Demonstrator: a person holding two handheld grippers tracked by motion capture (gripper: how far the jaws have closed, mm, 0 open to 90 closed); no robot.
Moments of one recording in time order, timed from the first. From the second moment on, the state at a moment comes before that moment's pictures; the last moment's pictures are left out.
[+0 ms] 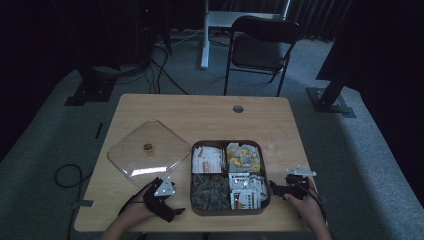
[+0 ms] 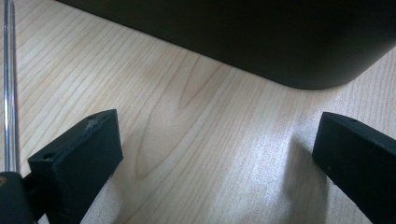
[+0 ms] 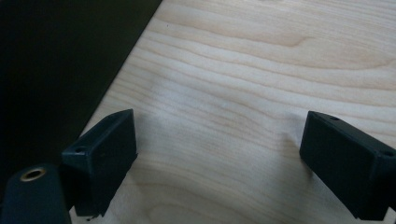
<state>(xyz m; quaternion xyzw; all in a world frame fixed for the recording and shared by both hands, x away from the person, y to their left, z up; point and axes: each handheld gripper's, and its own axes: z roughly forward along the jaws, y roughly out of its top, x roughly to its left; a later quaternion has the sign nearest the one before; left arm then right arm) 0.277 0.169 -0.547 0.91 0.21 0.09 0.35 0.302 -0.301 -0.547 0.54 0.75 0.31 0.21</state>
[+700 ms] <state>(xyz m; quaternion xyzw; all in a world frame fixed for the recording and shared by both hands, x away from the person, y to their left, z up) 0.277 0.169 -0.547 0.91 0.21 0.09 0.35 0.308 -0.293 -0.490 0.51 0.74 0.37 0.23</state>
